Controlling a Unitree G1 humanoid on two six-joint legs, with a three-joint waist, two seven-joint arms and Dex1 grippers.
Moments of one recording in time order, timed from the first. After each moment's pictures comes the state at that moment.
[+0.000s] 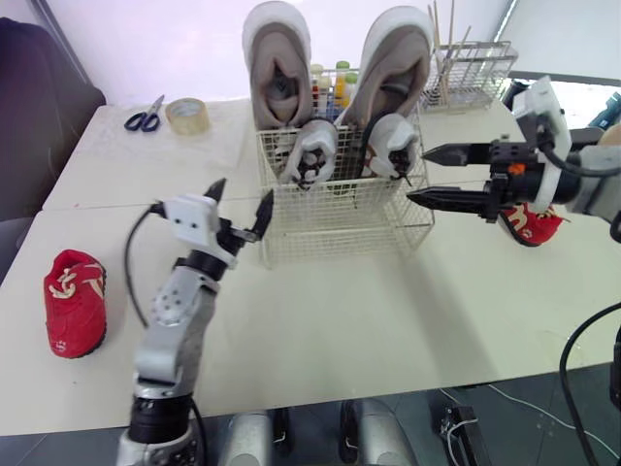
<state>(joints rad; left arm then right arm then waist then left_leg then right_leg) -0.20 0.23 0.12 -0.51 -0.38 0.33 -0.21 -0.75 -0.98 -0.11 -0.12 0.69 0.90 1.08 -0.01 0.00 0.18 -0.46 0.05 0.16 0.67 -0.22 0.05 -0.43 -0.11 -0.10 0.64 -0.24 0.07</state>
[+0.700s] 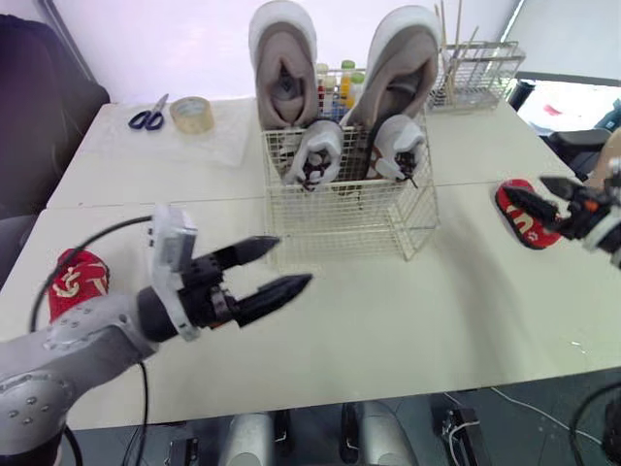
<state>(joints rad) -0.11 0.73 0.24 -0.85 -1.52 0.84 -0.25 -0.34 -0.86 -0.51 0.17 0.53 0.56 0.74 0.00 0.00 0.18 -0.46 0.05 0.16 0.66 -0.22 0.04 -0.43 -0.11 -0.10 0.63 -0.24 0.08</state>
